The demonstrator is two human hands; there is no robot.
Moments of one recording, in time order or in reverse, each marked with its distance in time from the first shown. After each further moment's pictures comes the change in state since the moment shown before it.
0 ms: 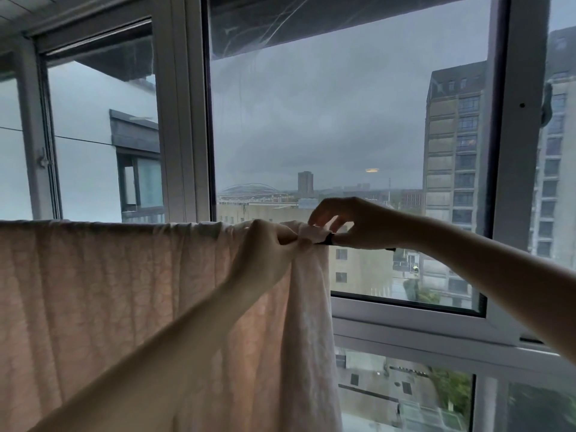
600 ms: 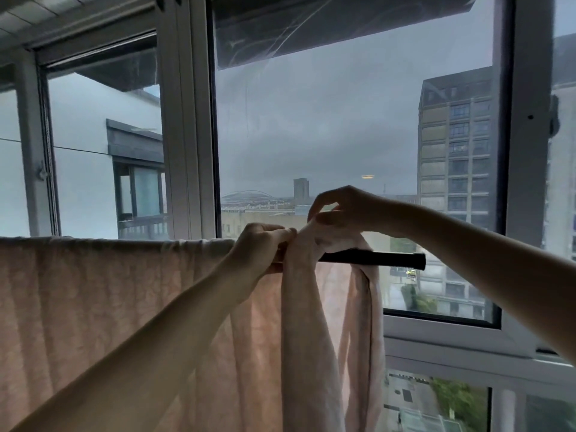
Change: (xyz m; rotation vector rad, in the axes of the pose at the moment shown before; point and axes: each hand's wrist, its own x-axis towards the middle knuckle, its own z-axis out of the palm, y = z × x) left_hand 0.028 -0.010 -0.041 -0.529 -0.160 -0.412; right_hand 0.052 -0.017 -0.007 0.086 0.025 0.120
